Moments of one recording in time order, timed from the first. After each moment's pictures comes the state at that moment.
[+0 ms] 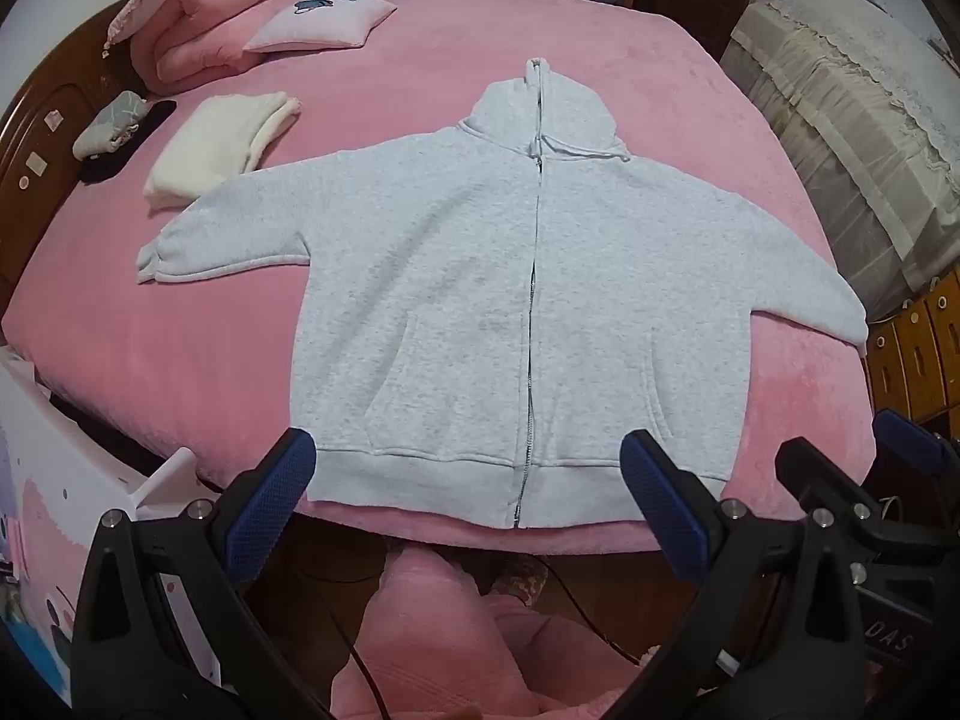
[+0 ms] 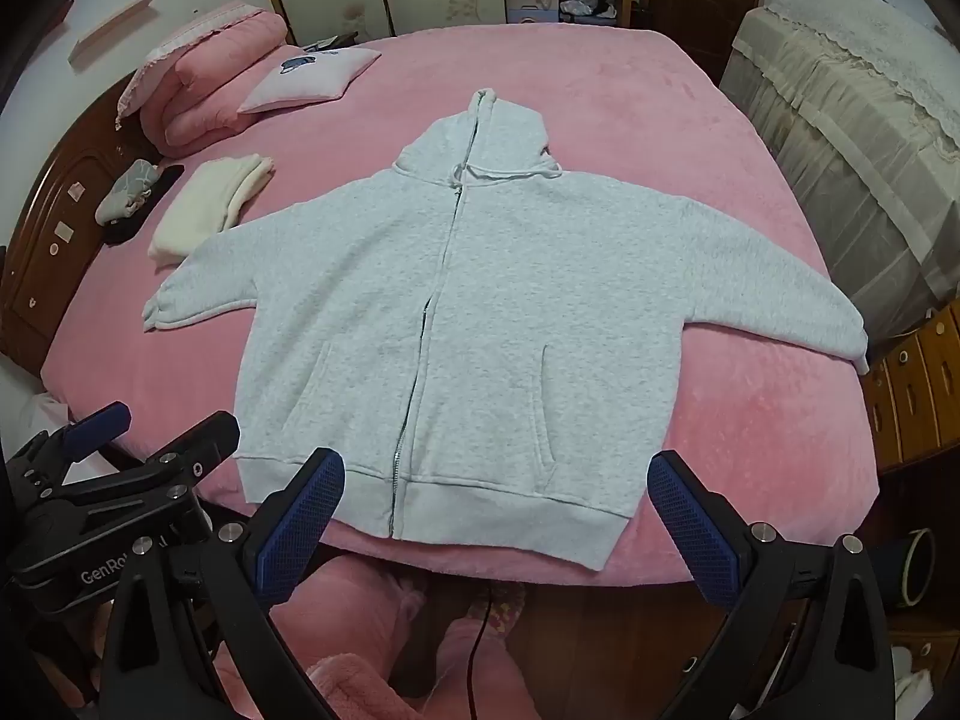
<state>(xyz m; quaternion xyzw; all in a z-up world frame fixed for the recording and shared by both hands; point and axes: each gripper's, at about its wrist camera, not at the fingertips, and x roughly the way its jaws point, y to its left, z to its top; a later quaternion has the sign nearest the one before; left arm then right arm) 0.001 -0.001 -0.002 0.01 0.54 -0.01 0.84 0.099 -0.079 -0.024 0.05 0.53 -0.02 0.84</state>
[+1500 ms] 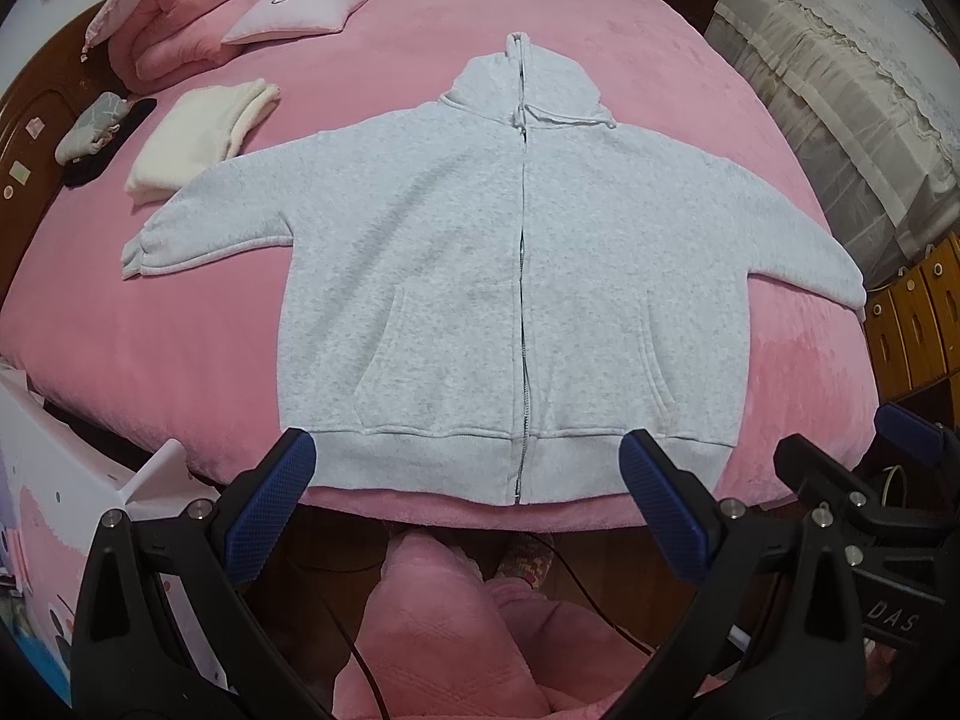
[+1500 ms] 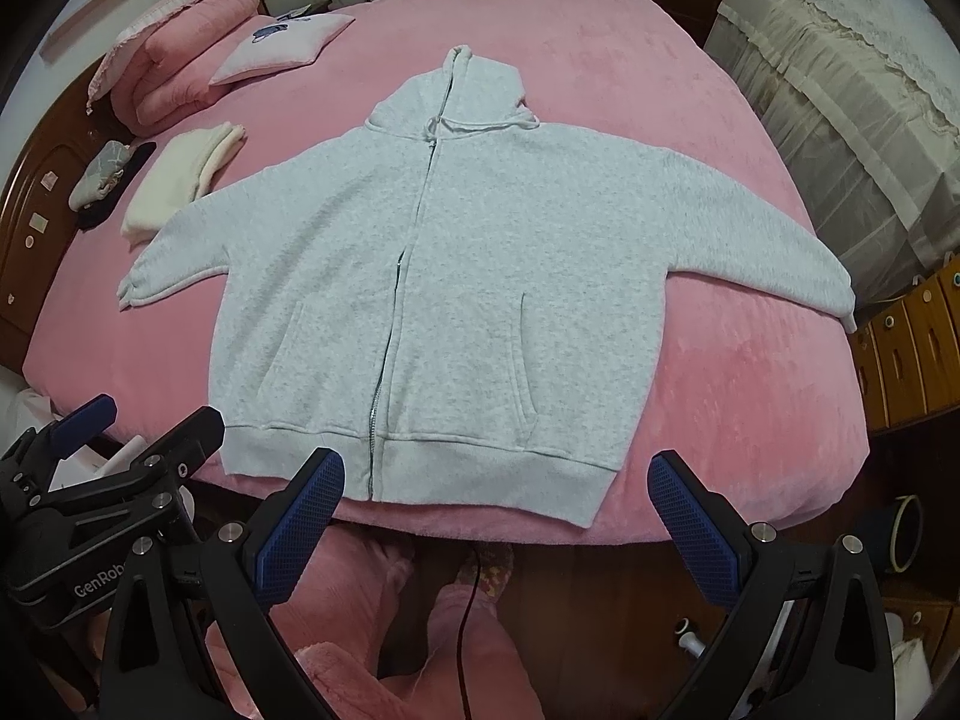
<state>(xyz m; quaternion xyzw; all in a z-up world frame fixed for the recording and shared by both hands) -0.005 -0.004 -0.023 0.03 0.55 -0.04 0.83 0.091 -0.079 -0.051 0.05 0.58 -0.05 0.81</state>
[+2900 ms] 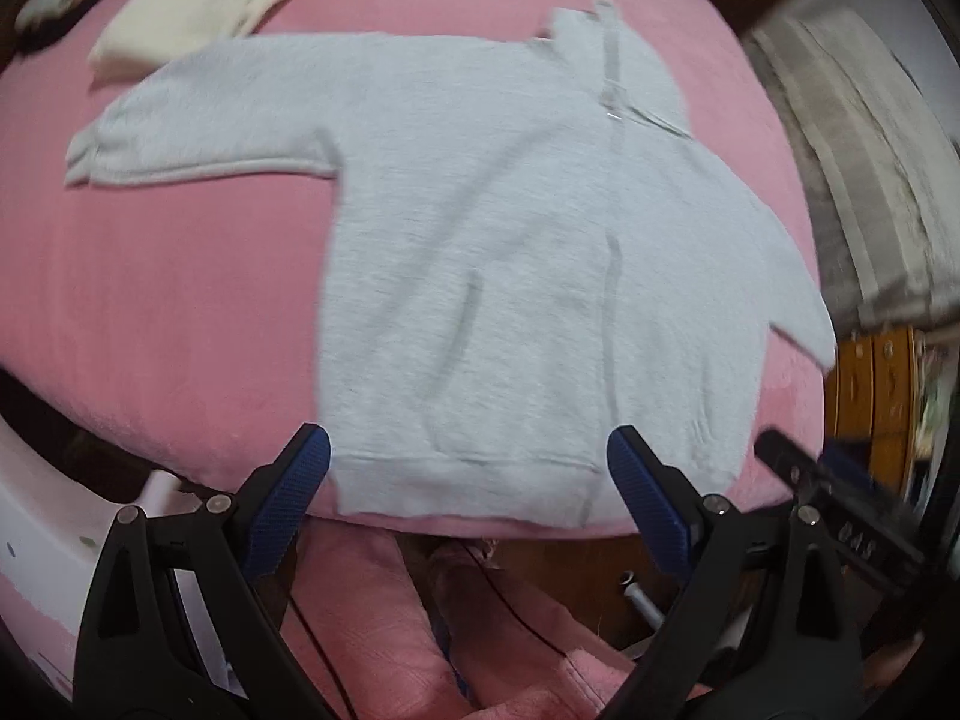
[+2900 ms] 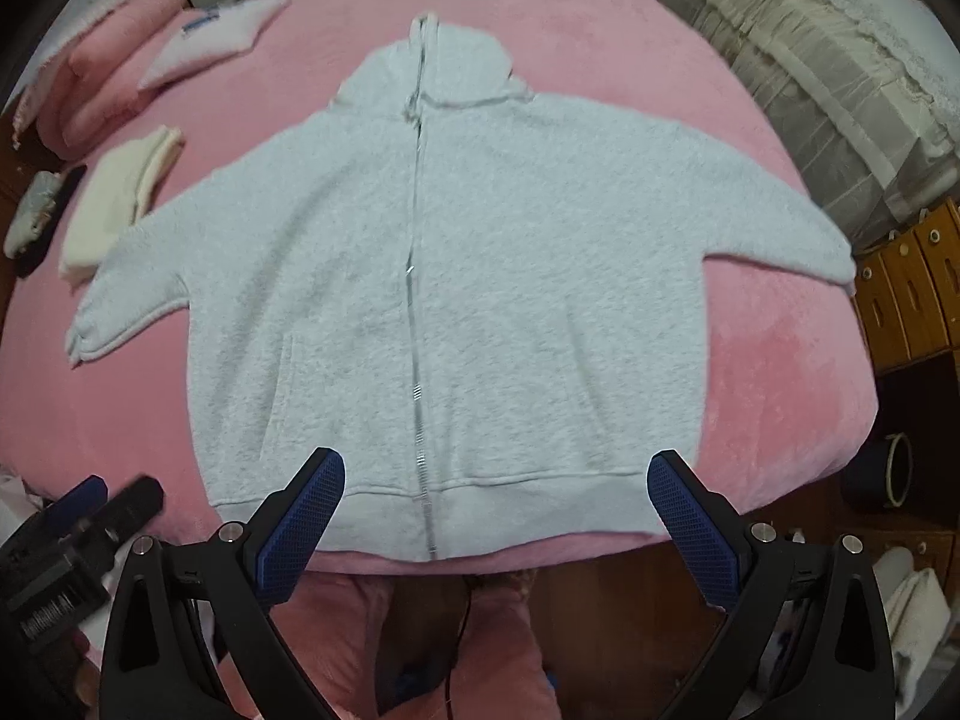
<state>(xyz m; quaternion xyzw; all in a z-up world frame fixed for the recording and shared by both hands) 0.110 0.190 -0.095 -0.13 0.64 -0.06 0.76 0.213 0.036 -0.105 0.07 0.63 -0.14 0.76</state>
